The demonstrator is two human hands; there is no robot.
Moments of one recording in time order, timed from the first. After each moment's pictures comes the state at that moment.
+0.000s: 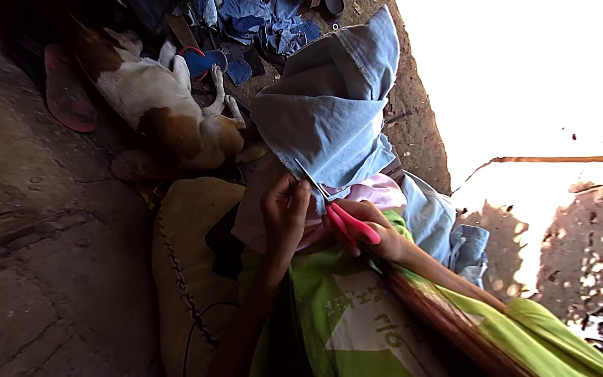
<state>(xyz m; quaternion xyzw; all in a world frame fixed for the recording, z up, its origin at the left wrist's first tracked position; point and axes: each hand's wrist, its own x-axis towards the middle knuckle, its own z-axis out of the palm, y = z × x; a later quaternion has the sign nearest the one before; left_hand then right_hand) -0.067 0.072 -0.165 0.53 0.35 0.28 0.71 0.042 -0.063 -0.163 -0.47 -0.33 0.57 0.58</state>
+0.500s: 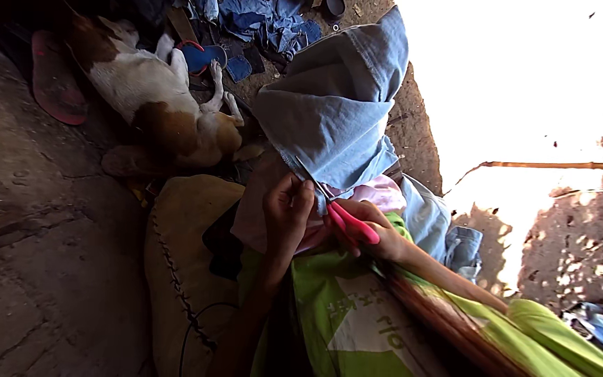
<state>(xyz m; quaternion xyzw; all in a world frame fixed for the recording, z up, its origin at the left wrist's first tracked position) -0.071 0.076 -0.167 0.50 0.35 0.28 0.74 0.039 -0.054 -0.160 -0.49 -0.31 0.58 0.57</state>
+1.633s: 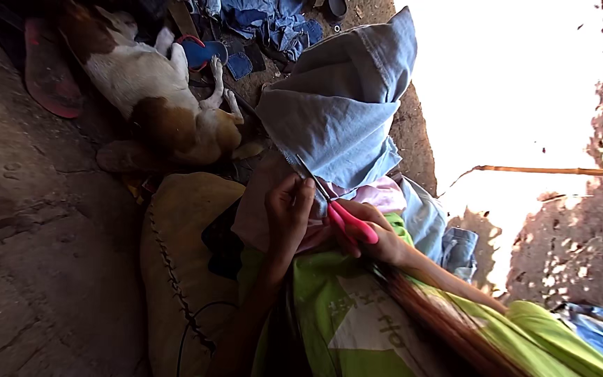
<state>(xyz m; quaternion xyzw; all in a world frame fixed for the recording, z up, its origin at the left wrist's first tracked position) -0.072 0.077 -0.171 0.48 0.36 0.28 0.74 0.032 -0.052 -0.159 -0.49 -0.31 0.58 0.58</state>
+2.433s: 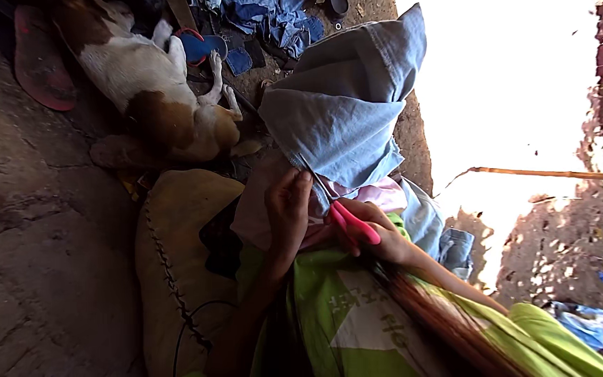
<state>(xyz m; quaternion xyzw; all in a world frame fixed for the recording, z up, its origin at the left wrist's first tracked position) -0.067 0.078 -0.174 0.49 0.36 0.31 0.73 0.038 -0.052 -0.157 -0.51 -0.33 0.58 0.55</state>
